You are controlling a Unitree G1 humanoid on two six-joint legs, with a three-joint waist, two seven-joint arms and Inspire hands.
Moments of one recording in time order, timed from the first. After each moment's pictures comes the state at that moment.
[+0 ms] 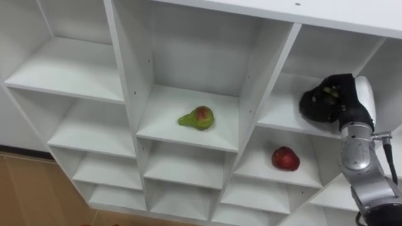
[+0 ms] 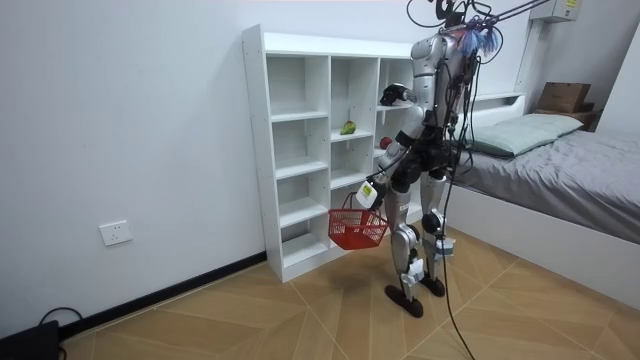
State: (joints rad) left arm 0.24 0.23 0.04 0.92 0.17 0.08 0.01; right arm -0.26 -0.42 0.05 0.62 -0.24 -0.11 -0.33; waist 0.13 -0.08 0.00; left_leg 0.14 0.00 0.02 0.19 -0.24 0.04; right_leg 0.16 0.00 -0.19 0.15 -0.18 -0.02
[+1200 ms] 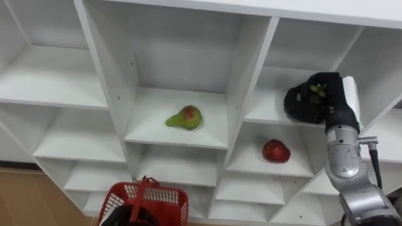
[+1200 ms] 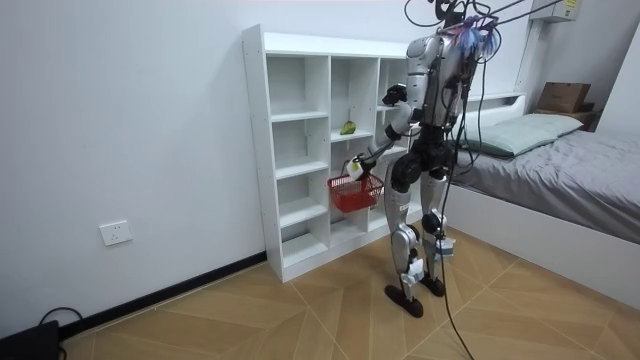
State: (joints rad) left arm 0.14 0.22 -0.14 0.68 -0.08 0.02 -0.05; right arm -0.18 -0.37 0.11 0.45 -0.17 -0.15 -0.34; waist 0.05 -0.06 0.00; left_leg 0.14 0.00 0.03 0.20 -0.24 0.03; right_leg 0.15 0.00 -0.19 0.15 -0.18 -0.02
